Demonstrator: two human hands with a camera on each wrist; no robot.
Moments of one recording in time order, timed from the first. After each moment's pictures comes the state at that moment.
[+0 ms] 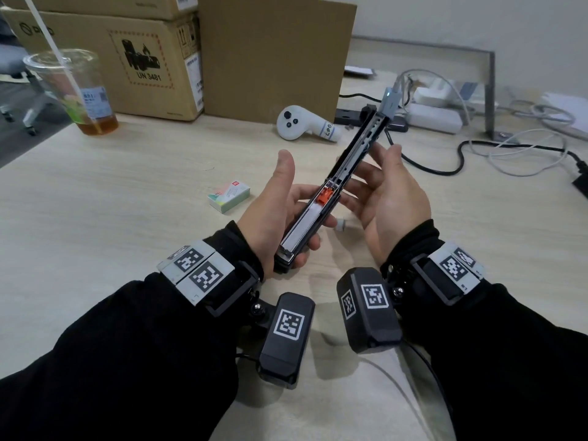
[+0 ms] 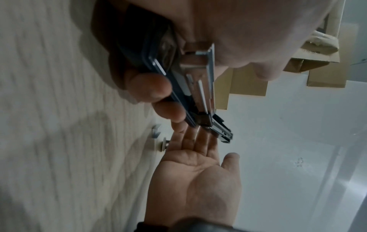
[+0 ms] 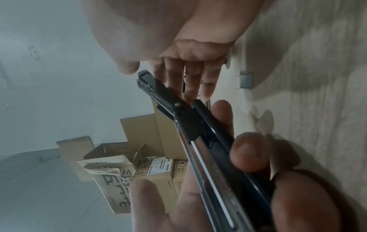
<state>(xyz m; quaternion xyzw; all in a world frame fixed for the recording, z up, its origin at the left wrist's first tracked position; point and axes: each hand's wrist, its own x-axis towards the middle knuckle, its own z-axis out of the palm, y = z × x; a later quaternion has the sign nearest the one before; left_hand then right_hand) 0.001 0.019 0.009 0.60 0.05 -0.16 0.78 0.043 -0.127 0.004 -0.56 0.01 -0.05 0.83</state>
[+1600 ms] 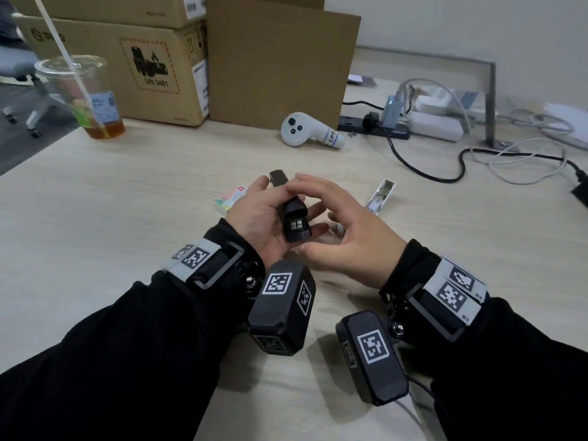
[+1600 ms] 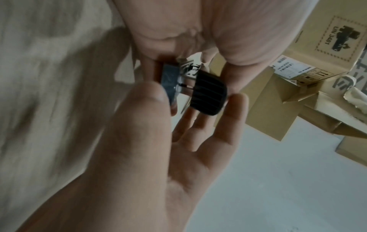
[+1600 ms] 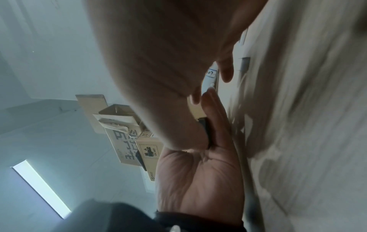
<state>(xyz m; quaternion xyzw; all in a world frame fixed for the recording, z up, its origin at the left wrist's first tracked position) 0.012 0.033 0.004 0.41 0.09 -0.08 0.90 0.013 -0.122 0.004 -0.81 -0.34 0.03 0.48</state>
